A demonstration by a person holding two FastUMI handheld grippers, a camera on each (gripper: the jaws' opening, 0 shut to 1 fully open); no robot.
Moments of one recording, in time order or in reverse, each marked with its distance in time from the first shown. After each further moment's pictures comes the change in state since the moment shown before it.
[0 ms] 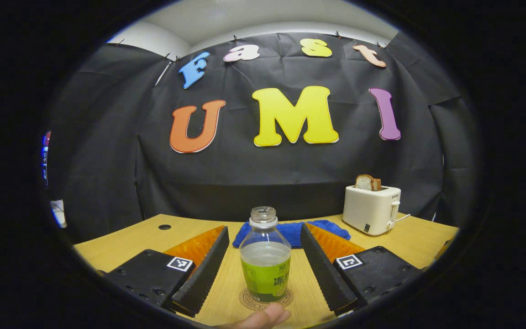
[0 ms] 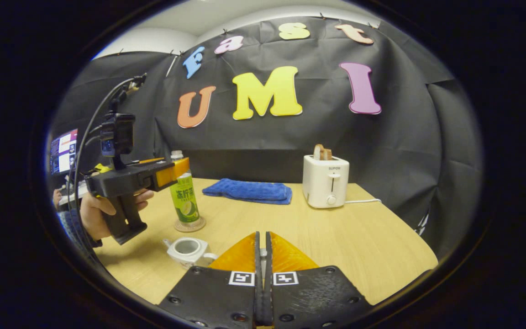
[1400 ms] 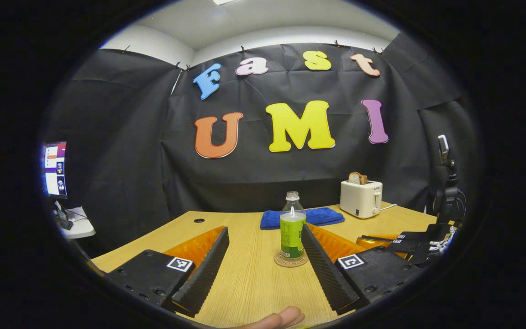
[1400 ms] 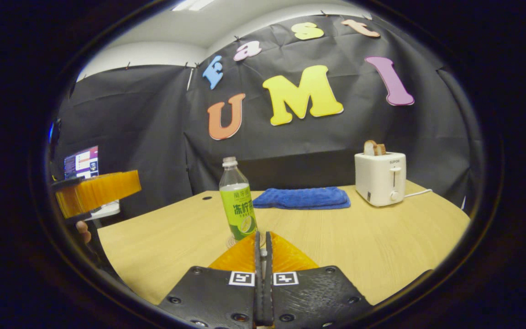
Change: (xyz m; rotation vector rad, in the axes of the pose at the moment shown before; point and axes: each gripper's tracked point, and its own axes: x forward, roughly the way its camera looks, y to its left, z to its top) left arm -0.148 0.059 0.006 0.029 0.068 0.013; right arm 0.052 0.118 -0.017 0.053 -0.044 0.193
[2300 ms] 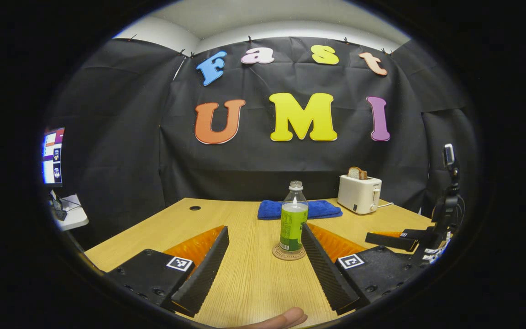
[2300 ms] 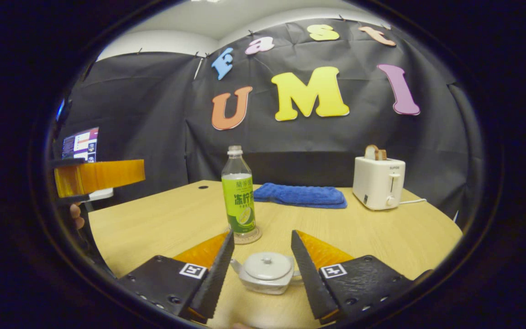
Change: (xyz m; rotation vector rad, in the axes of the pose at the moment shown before) left arm -0.002 0.006 -0.009 -0.039 0.063 -0.022; right arm -0.020 0.004 0.014 -0.082 -0.004 -0.031
